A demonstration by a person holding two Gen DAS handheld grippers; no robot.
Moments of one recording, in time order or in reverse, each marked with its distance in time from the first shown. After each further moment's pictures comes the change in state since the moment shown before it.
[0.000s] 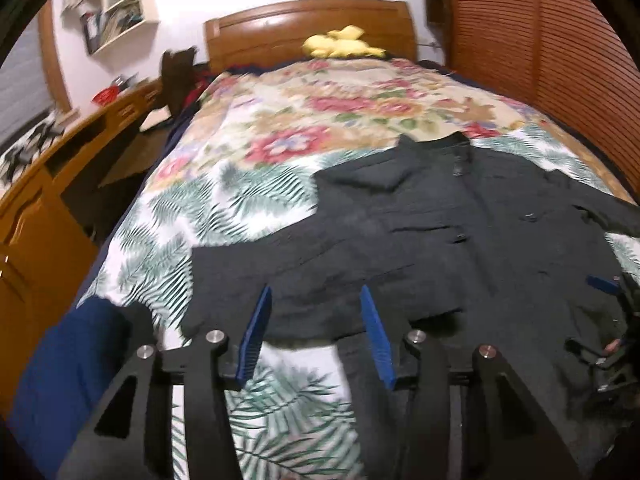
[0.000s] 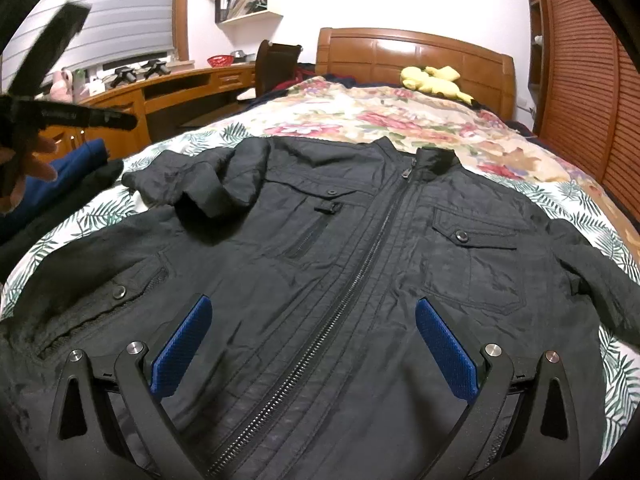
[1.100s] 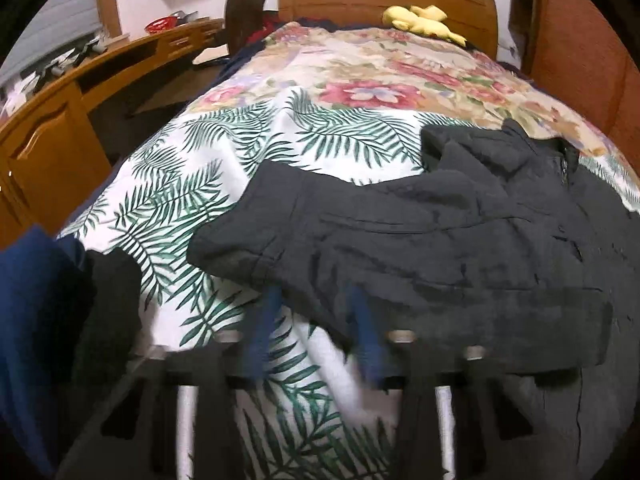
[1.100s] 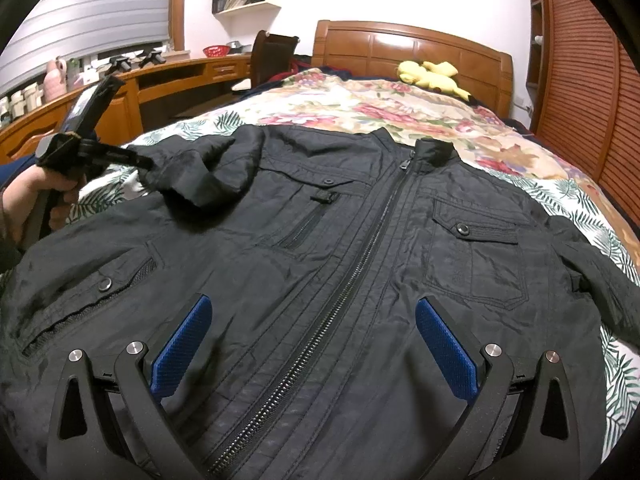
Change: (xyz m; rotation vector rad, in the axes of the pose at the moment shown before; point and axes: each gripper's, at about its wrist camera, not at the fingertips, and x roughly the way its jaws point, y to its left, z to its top) left arm 0.106 0.057 -0.020 -0.203 0.097 0.100; right arm 0.011 0.005 -0.002 -0.010 0.027 -0.028
